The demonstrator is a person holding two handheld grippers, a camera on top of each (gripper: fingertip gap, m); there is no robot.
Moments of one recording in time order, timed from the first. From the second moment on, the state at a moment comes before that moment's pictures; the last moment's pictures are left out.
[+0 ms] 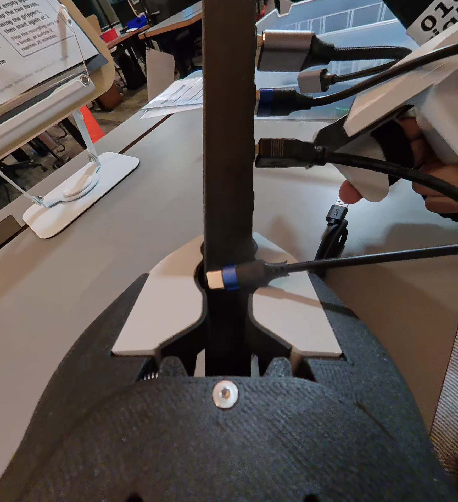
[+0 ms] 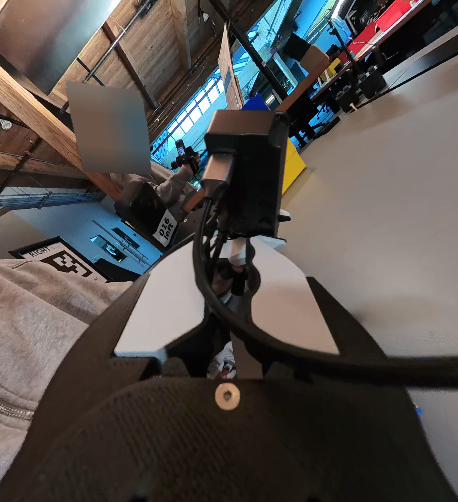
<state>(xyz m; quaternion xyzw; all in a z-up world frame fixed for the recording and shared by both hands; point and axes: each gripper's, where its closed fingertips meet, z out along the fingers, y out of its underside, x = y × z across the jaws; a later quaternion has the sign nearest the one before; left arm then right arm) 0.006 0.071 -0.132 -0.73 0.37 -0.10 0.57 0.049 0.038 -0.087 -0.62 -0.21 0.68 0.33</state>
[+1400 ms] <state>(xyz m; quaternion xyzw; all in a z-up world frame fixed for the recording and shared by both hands) 0.023 0.062 -0.129 -0.78 0.27 -0.28 0.50 0.041 0.027 -0.077 -0.63 -0.18 0.69 0.29</state>
